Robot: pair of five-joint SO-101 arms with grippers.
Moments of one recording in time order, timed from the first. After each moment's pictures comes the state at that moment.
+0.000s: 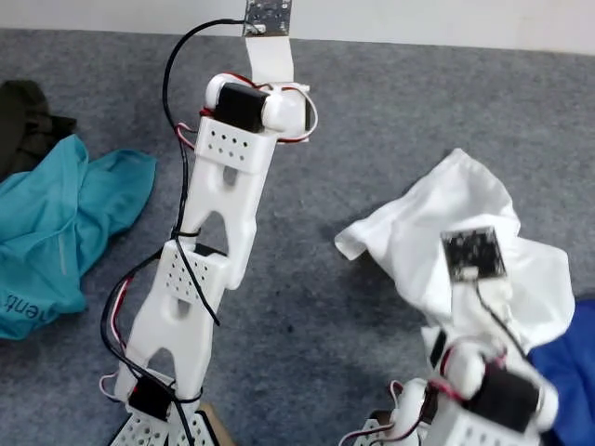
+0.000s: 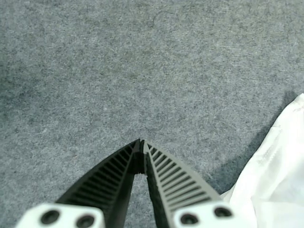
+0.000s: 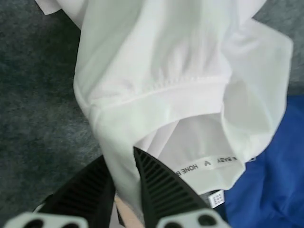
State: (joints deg) left arm 15.3 54.3 -93.3 101.4 21.1; right arm 18.7 -81.7 49.8 99.3 32.2
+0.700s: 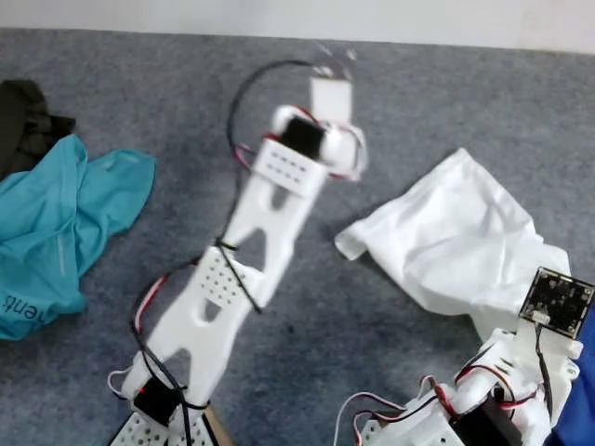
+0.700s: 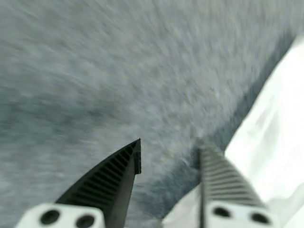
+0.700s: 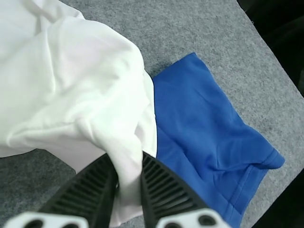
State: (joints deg) left arm 26.2 69.4 -93.5 94.7 21.1; right arm 48.4 -97.0 65.6 77.9 29.5
